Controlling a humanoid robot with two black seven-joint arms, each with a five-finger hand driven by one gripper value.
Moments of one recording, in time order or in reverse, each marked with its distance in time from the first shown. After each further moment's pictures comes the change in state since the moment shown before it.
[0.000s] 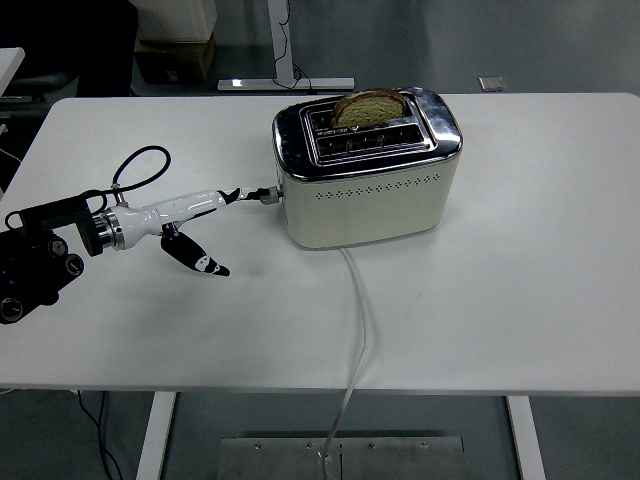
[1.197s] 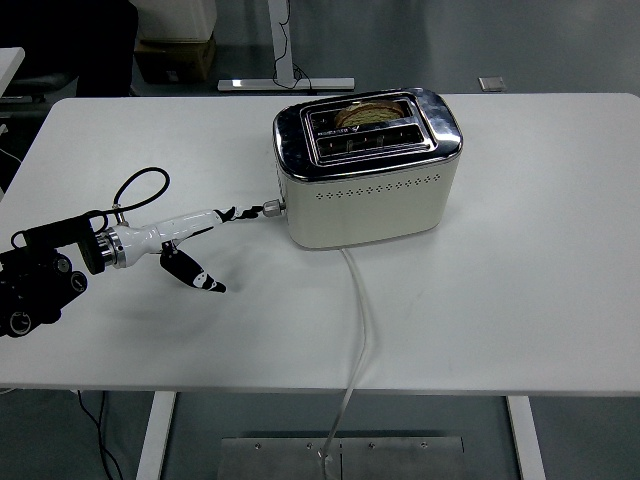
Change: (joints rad) left arm 0.041 -0.030 0.029 0.068 -0.014 0.004 0.001; right arm 0.000 0.000 0.000 0.000 0.000 0.001 0.000
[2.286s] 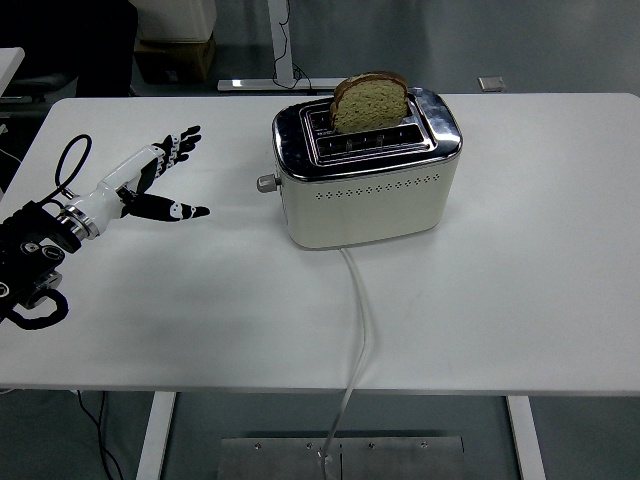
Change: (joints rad) left arm -0.006 0.008 -0.014 0.068 -0.646 0.076 -0.001; right arm 0.000 0.000 0.000 0.000 0.000 -0.001 0.000
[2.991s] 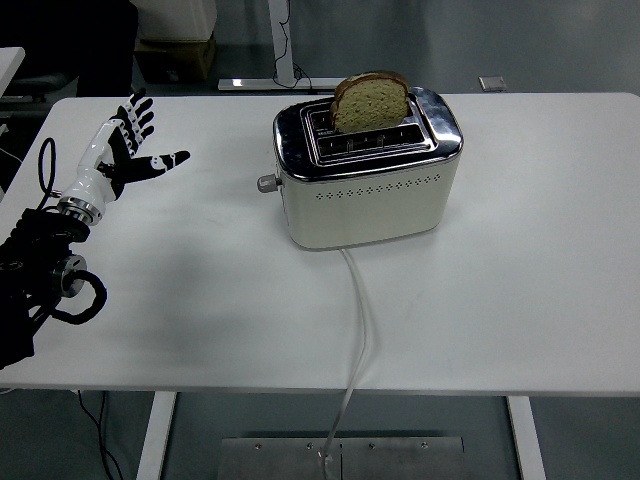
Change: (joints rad) left arm -0.026 -0.150 -0.040 0.195 -0.436 0.058 0.000; right arm 0.000 0.000 0.000 0.000 0.000 0.001 0.000
